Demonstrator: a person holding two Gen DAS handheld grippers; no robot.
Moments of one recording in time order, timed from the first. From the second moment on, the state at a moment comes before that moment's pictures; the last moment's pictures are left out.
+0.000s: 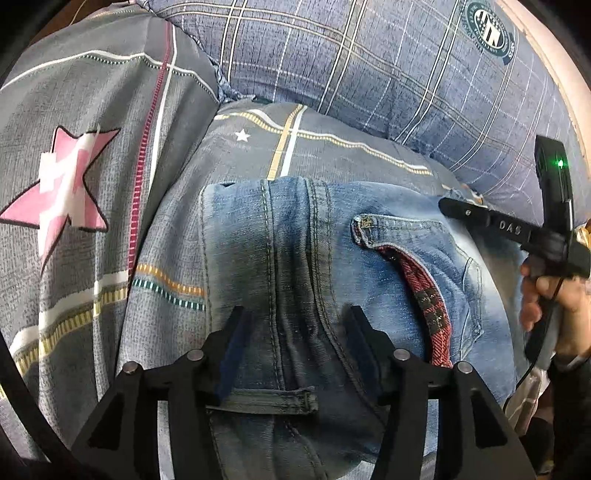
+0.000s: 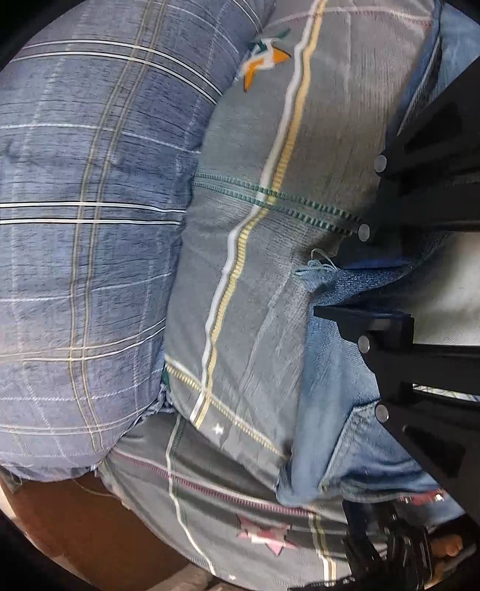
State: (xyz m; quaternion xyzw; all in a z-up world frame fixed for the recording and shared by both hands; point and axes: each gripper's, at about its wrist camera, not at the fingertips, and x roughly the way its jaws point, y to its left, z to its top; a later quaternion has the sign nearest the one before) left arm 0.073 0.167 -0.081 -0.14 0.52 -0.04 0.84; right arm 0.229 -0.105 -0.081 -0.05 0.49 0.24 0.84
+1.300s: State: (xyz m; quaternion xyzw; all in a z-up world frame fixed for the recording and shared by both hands) left arm 0.029 -0.192 -0.036 0.12 0.46 -0.28 0.83; right arm 0.008 -0.497 -0.075 0.38 0.42 -0.03 0.82
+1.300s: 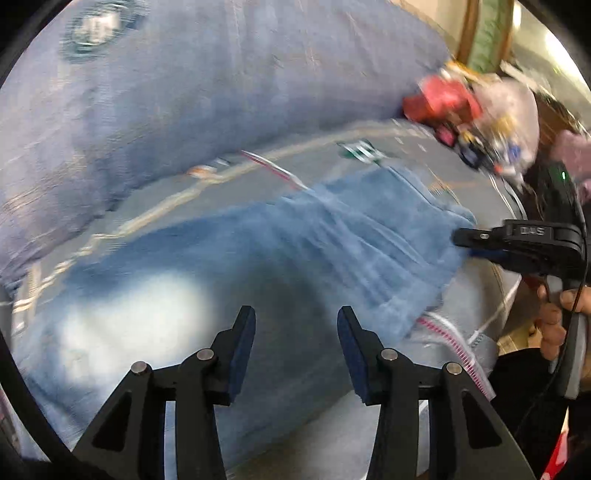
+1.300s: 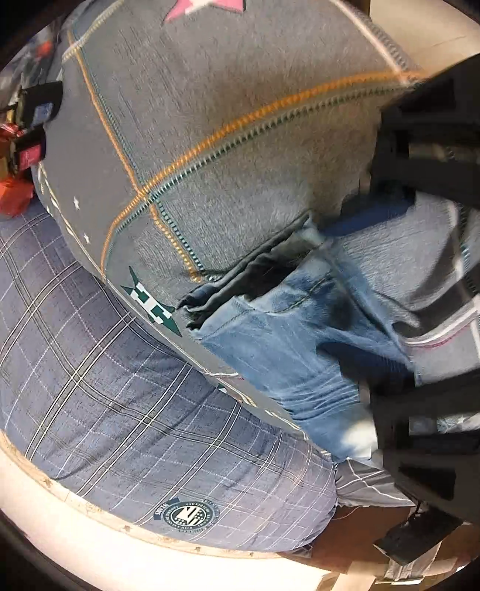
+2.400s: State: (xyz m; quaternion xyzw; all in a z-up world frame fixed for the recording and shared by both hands) left arm 0.032 -0.292 -0.056 0.11 0.48 -0.33 0.81; right arm -0.006 -0.517 -0.101 0.49 0.36 -0.03 0.79
